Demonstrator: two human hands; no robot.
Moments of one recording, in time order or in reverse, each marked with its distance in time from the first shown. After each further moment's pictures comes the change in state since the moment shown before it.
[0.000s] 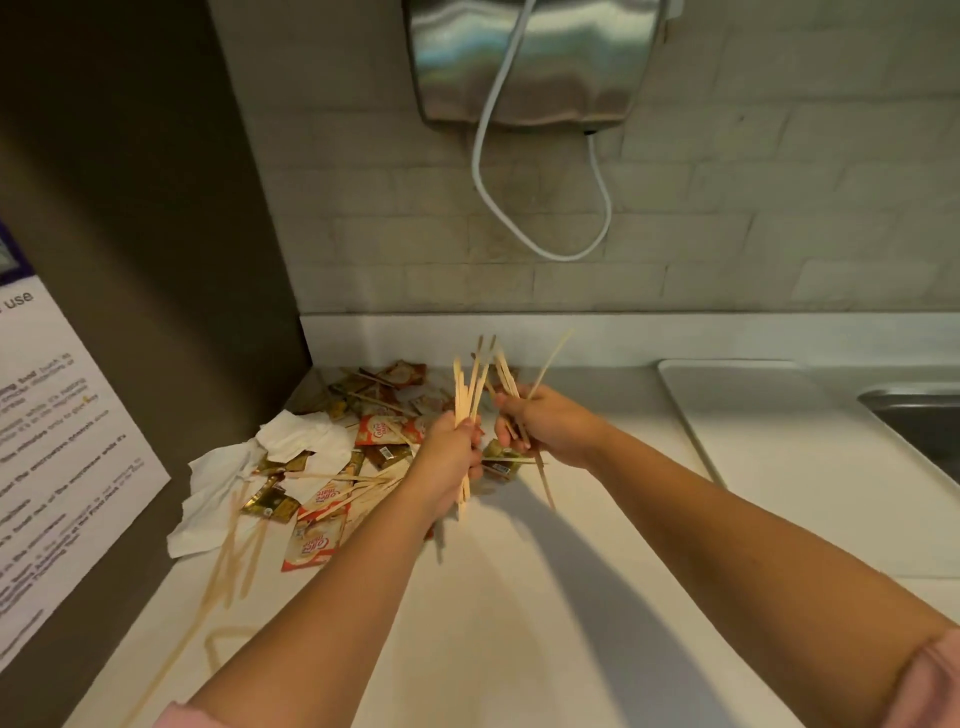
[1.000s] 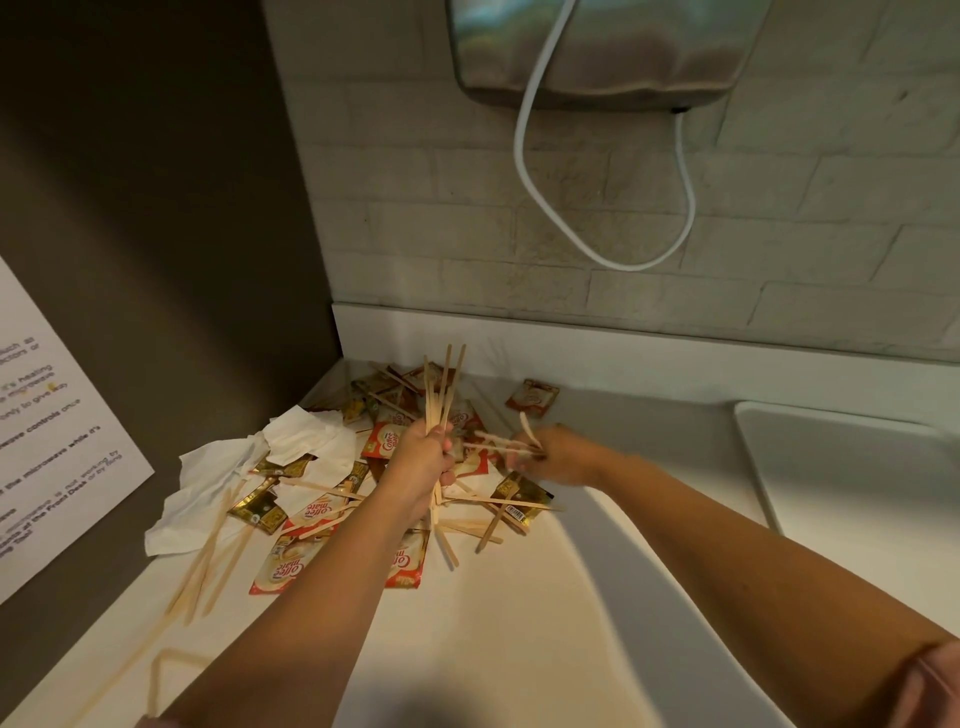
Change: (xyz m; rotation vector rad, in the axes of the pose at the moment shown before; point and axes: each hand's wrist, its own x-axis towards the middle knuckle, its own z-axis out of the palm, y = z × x) left_hand 0.066 -0.009 -0.023 -0.090 0.265 -0.046; right_hand 0.092 0.047 -0.044 -0.929 -0.250 -0.042
